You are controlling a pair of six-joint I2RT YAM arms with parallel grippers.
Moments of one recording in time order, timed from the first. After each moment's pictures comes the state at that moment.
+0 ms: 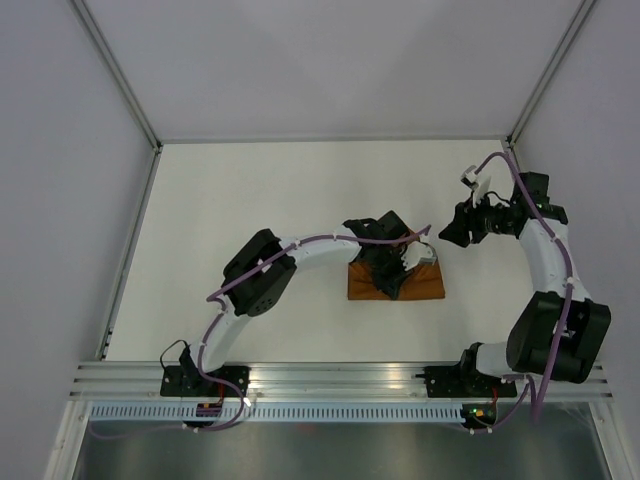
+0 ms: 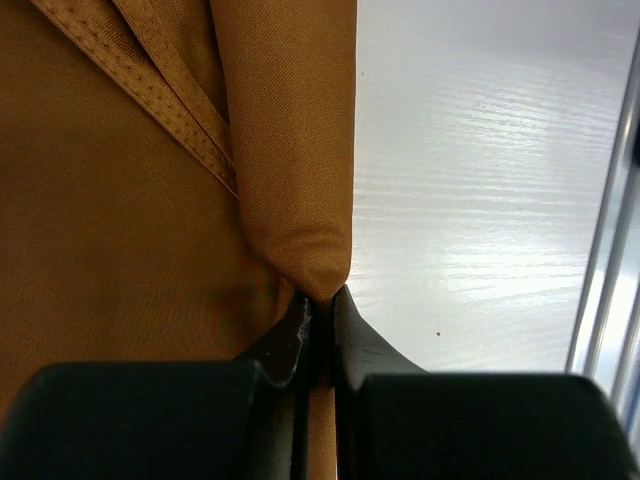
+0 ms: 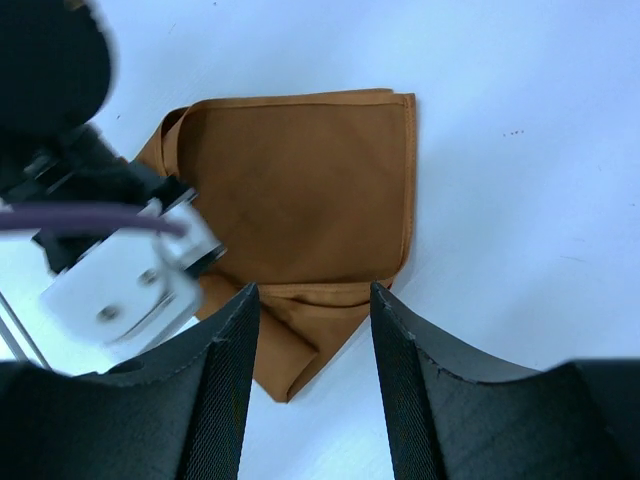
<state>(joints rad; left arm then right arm) -0.99 2.23 1.69 -0.54 0.53 0.30 -0.26 1.42 1.10 -0.75 -0.89 -0.67</state>
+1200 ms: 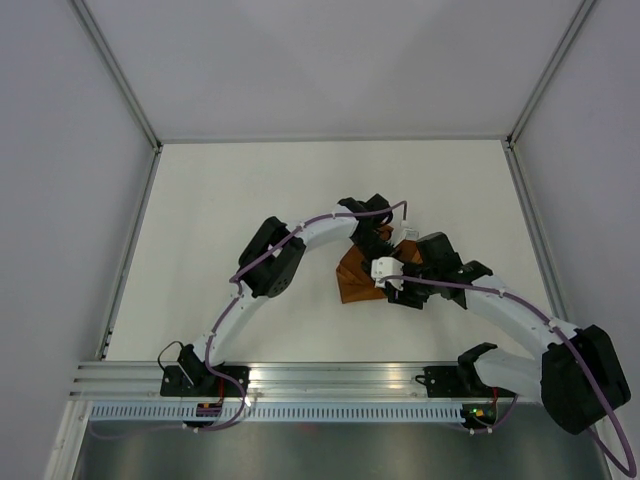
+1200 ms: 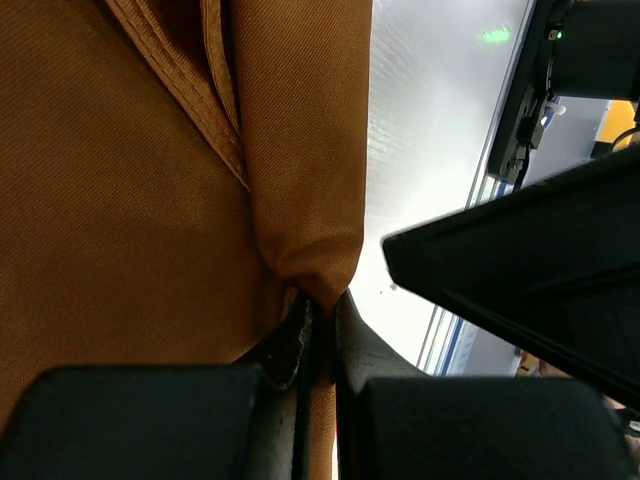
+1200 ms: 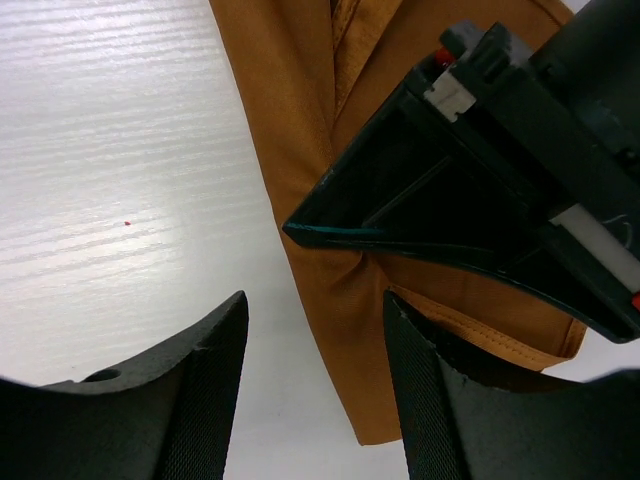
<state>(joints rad) -0.83 2.49 2.01 -0.89 0.90 0.12 0.44 1.12 0.59 -0.48 -0.42 -0.94</state>
